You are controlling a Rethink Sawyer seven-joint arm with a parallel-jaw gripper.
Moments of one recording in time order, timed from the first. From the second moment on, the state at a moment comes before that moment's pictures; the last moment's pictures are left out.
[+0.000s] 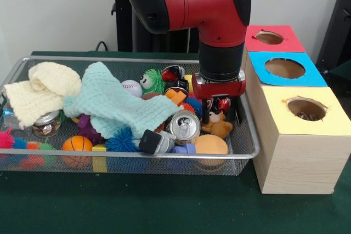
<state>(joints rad) -0.35 -0.46 0.34 1.62 -0.61 0.44 1.99</state>
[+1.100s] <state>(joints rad) -0.35 -0.40 0.33 1.56 -0.61 0.41 1.99</state>
